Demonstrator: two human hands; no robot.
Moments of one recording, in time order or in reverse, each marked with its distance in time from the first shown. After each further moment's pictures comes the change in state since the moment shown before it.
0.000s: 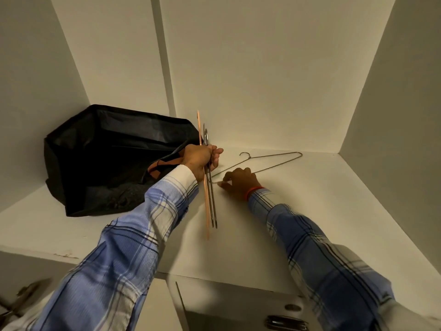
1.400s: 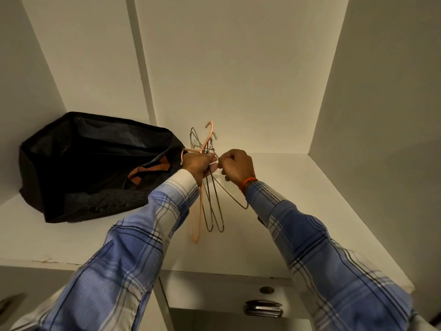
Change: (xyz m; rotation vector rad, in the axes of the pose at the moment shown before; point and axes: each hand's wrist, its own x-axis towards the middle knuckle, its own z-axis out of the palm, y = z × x) left_hand -0.030 -0.014 0.033 0.049 -0.033 0.014; right_hand -0.059 -0.005 -0.067 0.923 0.440 0.208
